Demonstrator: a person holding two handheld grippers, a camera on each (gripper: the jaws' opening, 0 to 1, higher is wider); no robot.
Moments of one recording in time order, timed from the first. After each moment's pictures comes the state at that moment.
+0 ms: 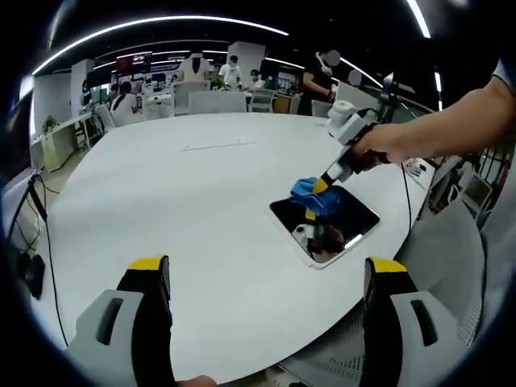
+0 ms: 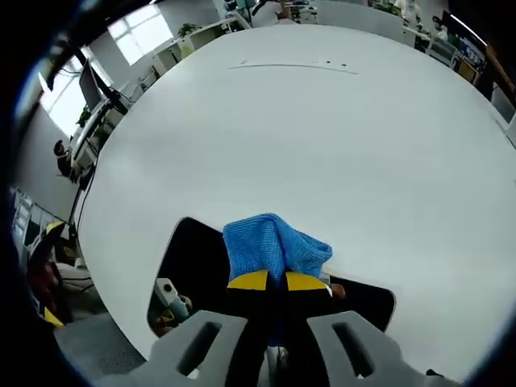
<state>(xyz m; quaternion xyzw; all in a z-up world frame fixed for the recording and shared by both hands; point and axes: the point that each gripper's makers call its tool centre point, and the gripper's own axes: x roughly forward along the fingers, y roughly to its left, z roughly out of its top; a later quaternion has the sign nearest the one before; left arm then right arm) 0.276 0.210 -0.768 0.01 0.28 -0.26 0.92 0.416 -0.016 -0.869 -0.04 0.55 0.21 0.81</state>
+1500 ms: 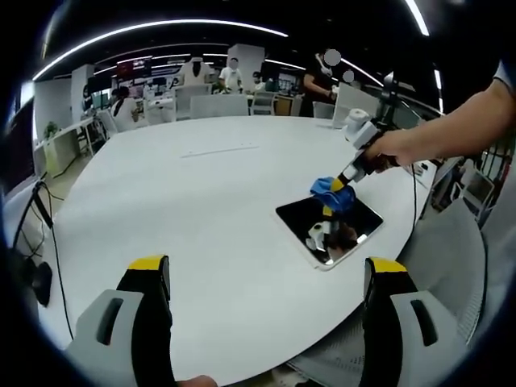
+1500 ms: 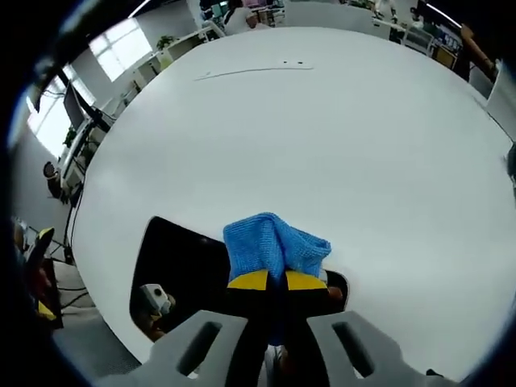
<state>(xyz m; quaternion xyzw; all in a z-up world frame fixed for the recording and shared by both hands) 0.278 0.219 -0.758 0.02 0.27 -0.26 0.93 0.414 -0.066 -0.867 -0.02 0.55 0.16 0.82</state>
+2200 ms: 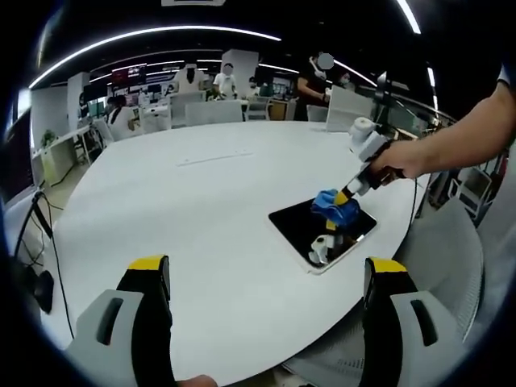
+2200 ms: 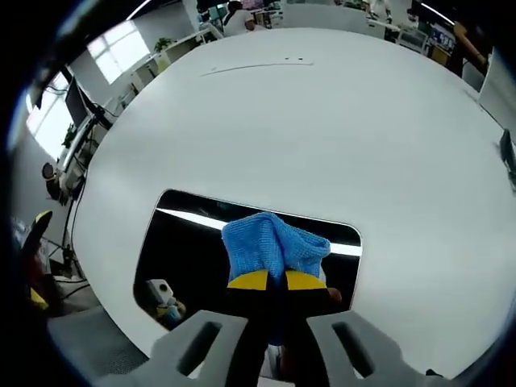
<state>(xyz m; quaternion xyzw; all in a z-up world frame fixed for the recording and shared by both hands) 0.273 0.210 -0.746 0.02 0.26 -0.27 0.93 0.370 -0.061 -0.867 -0.02 0.54 0.15 0.82</state>
